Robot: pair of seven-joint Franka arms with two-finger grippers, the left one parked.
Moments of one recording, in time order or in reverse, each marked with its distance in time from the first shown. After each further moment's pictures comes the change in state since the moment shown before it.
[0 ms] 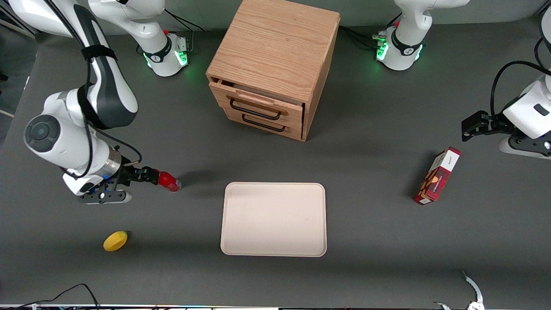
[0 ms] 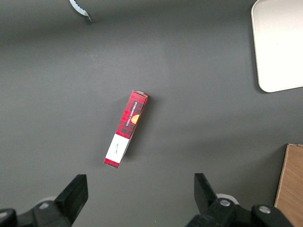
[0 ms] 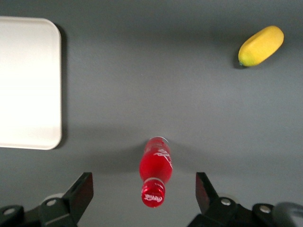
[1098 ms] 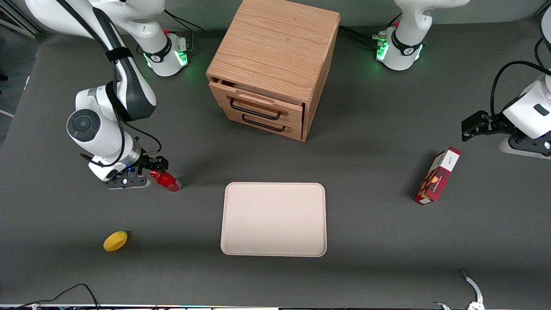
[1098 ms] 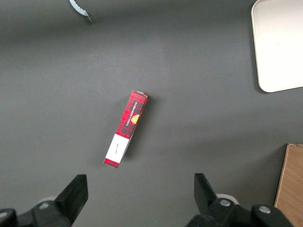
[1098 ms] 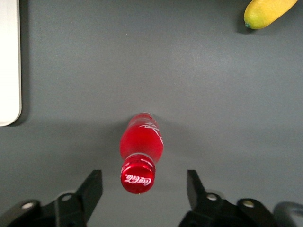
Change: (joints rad) arm 0.009 -0.045 0.003 -0.210 -0.073 0.121 0.031
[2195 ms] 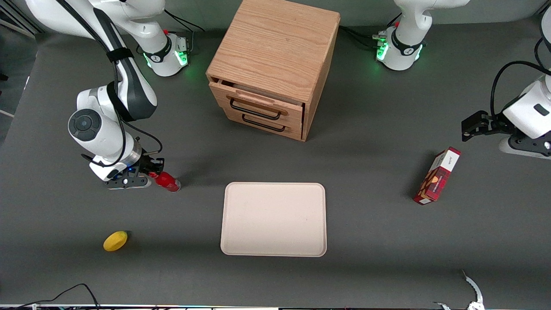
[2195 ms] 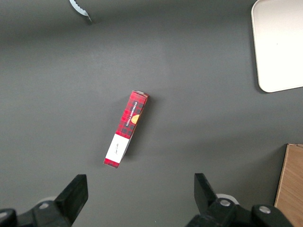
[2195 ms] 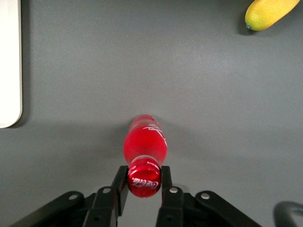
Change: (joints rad) arm 0.001 -0.002 0.001 -0.003 -0.001 0.004 0.003
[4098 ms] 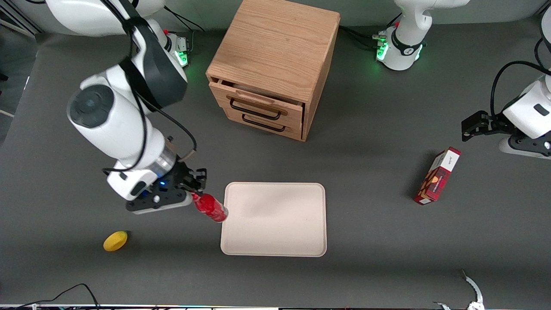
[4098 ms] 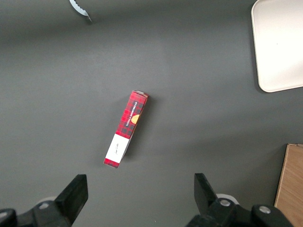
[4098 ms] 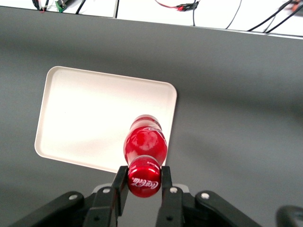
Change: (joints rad) arm 0.257 0.380 0.031 0.929 0.055 -0.371 0.127
